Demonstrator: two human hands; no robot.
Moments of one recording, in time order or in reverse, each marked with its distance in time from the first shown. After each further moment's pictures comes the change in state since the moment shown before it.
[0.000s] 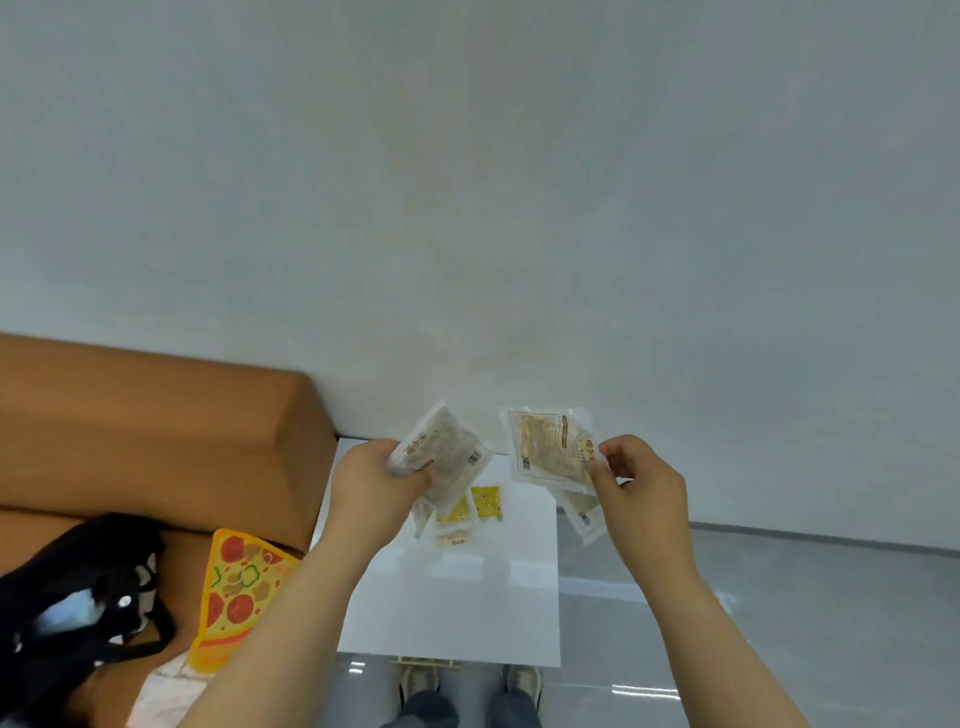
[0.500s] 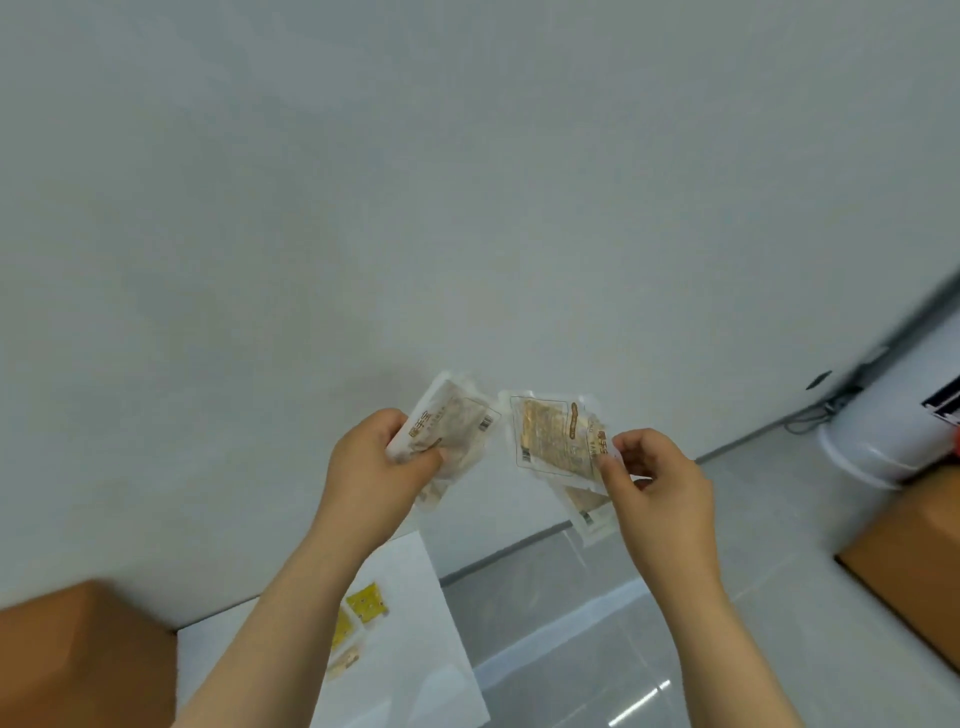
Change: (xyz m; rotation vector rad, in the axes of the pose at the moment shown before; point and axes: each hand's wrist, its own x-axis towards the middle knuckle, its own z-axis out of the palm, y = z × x) left_hand -0.089 0.181 0.053 -0.011 -0.264 0.584; right_hand -0.094 -0.012 -0.181 0.111 0.611 0.081
